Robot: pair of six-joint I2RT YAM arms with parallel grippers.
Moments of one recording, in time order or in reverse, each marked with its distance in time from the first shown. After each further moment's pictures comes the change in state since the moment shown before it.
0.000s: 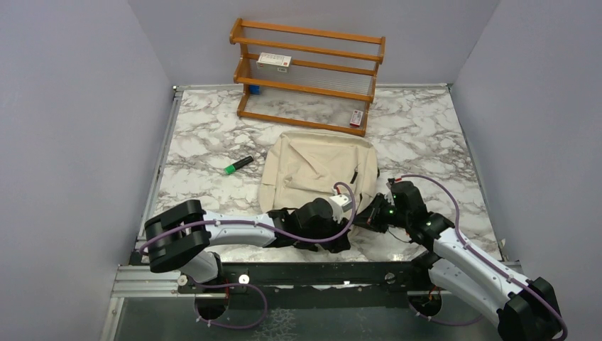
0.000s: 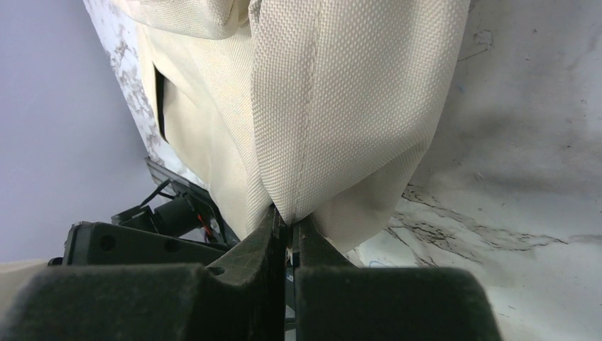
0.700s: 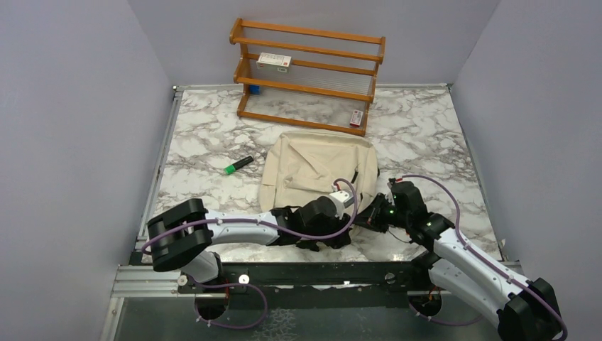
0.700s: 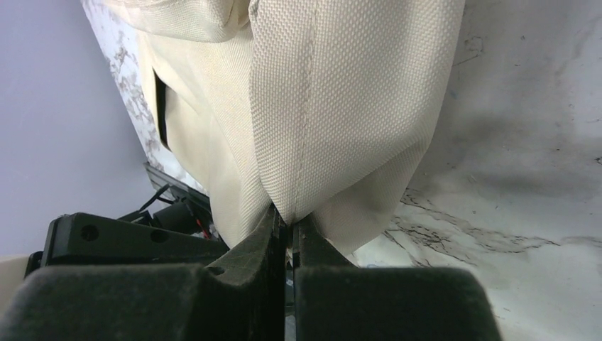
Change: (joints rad) left arm 0.000 0.015 0.036 -0.058 -0.096 -0.021; right arm -0.002 -0.005 -0.004 0.000 0.000 0.000
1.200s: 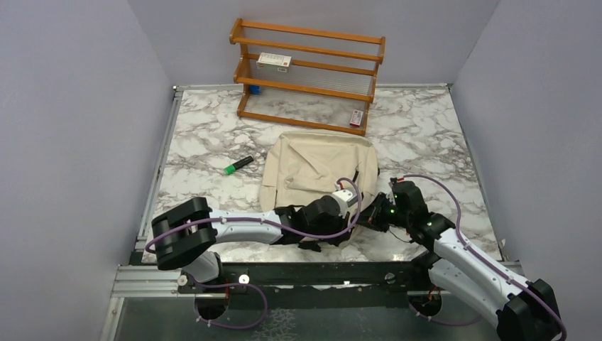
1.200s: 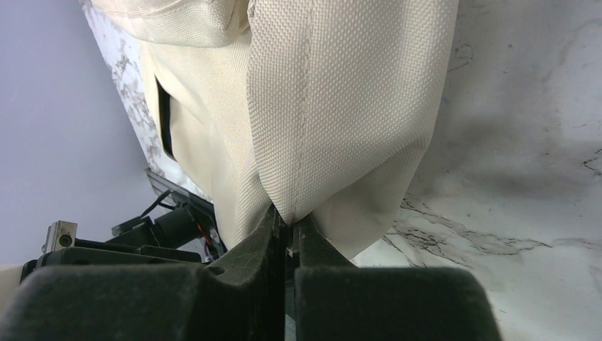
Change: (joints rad) left arm 0.000 0.037 0.045 -0.004 -0.025 0.023; right arm -0.005 -0.003 -0.001 0.000 0.005 0.000
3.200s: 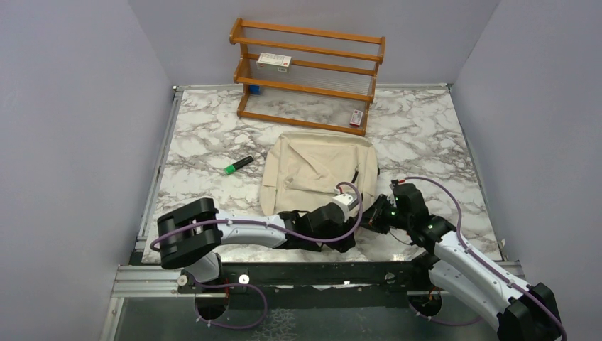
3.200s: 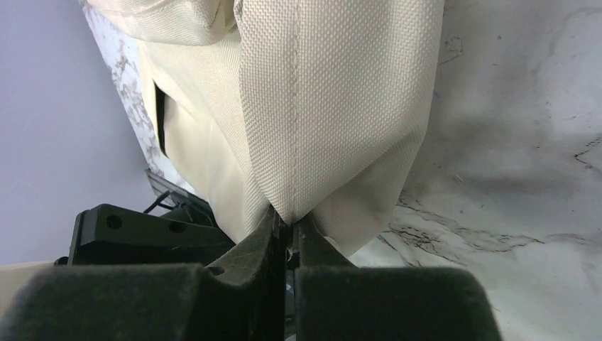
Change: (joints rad) left arm -0.052 0.023 -0.008 -0.008 -0.083 -0.094; right arm 0.000 -0.033 -0.026 0.000 0.003 0.008
